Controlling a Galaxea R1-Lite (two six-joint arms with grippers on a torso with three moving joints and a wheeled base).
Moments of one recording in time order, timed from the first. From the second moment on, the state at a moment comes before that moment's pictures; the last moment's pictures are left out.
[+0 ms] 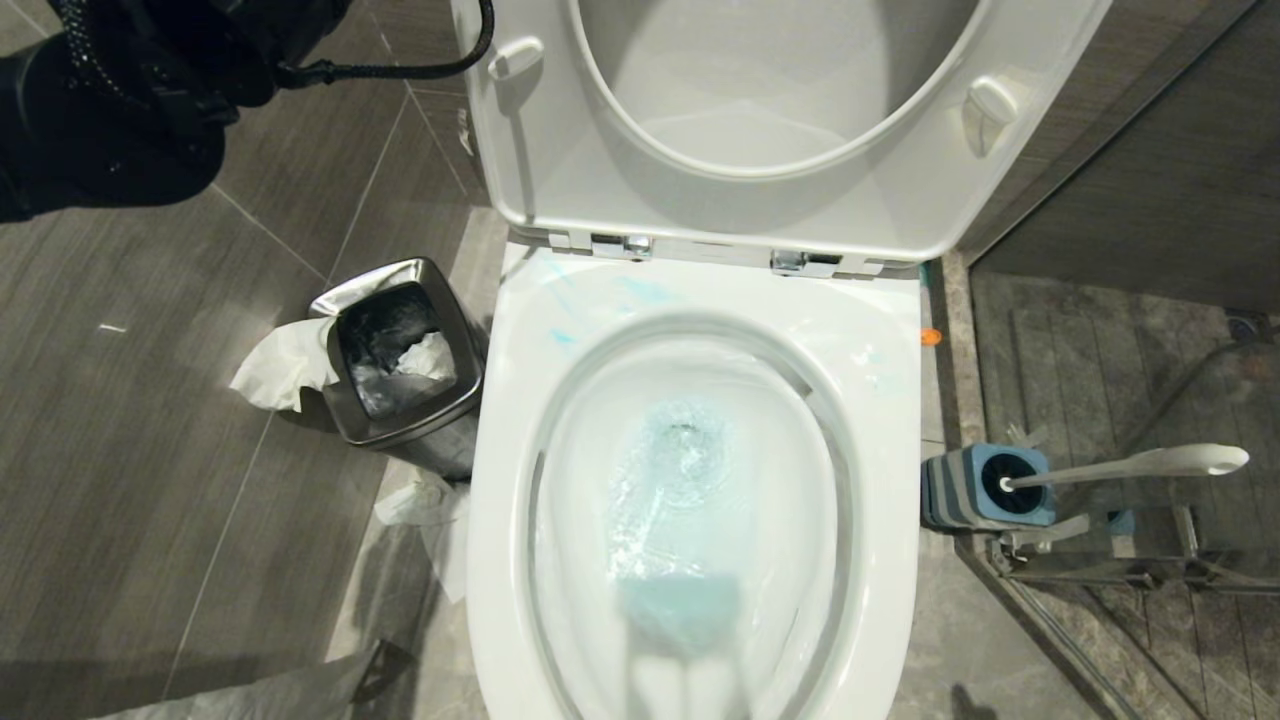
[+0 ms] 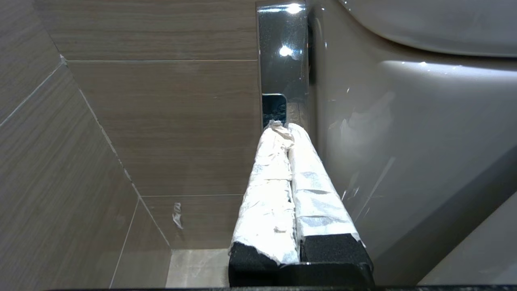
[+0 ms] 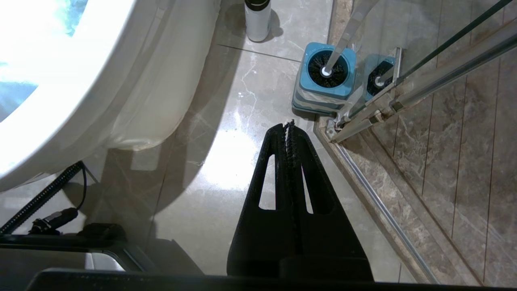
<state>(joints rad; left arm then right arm) -0.47 1.95 -1.94 -0.50 0.09 0.24 0.01 0.00 0.00 0.01 -0.01 0.00</state>
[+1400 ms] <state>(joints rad) -0.46 1.51 -1.95 -0.18 0.17 0.31 0.01 0.00 0.00 0.01 -0.01 0.00</state>
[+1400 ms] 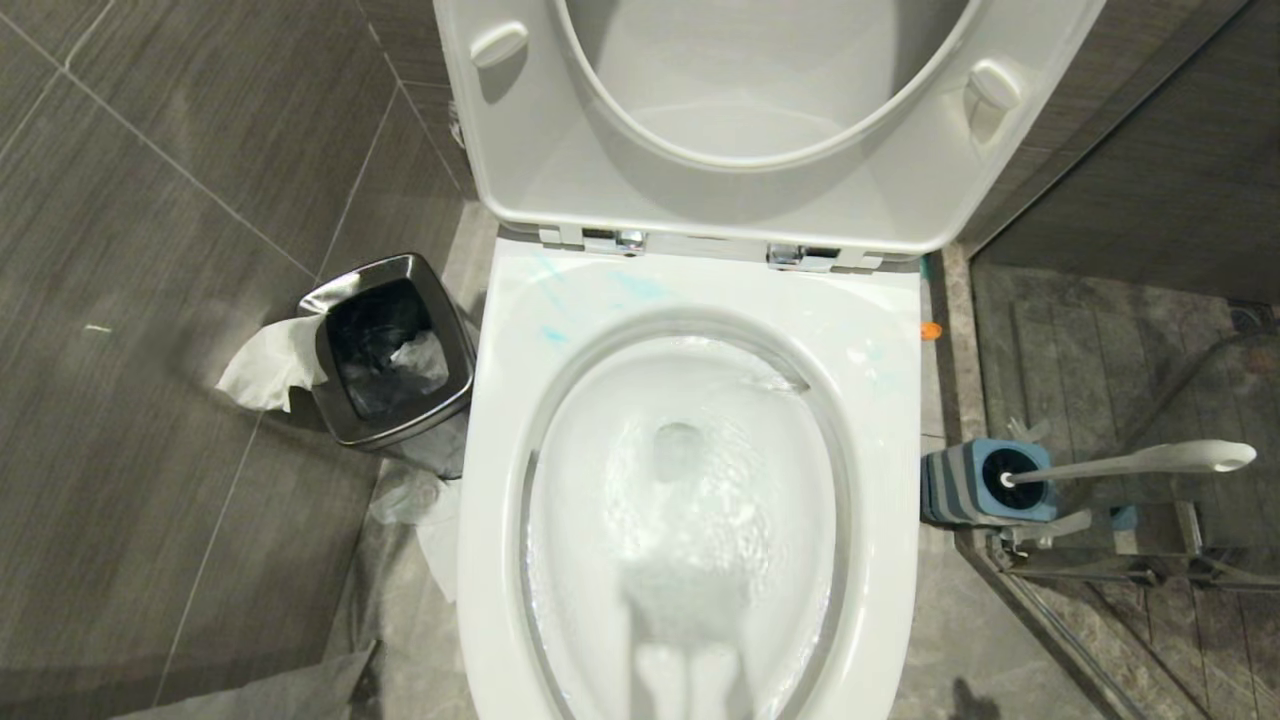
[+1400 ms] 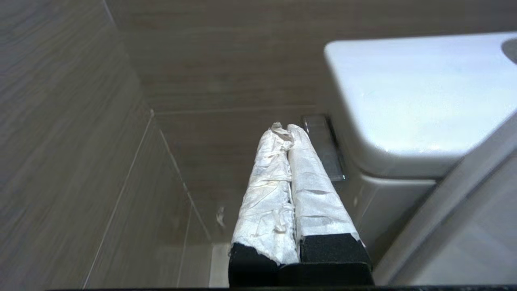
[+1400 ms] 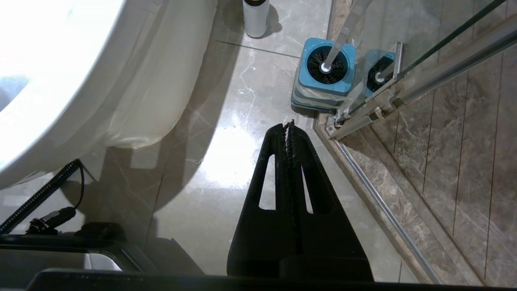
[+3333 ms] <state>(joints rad) -0.51 1.23 -1.83 0.55 0.23 0.22 0.01 0.00 0.00 0.01 -0.01 0.00</state>
